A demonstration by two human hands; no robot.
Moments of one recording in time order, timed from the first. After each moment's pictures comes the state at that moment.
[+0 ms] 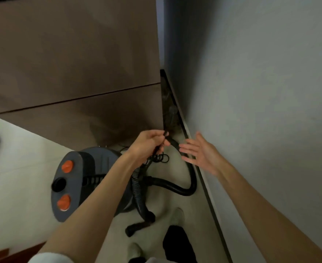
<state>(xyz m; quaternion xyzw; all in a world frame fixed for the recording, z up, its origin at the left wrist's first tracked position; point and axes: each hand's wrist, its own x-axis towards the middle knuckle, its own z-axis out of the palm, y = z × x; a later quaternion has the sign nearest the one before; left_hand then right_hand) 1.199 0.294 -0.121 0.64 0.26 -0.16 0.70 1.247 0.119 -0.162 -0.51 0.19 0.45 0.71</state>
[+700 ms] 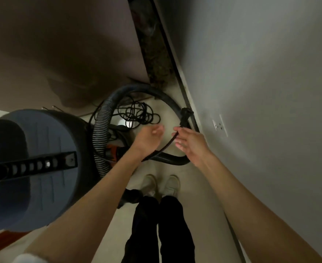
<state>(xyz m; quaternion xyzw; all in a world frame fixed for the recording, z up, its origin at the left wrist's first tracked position) 1.205 0.245 -0.394 0.79 0.25 -0.27 0.49 1.231 0.109 -0.407 -0.56 0.32 0.39 0.66</state>
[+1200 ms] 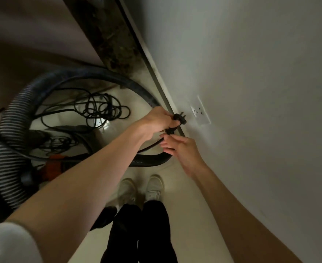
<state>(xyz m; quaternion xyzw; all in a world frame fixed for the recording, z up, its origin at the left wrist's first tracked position) 1.281 0.153 -0.505 0.73 0.20 -0.42 0.50 1.211 0.048 -0.515 -0.63 0.28 0.35 0.63</state>
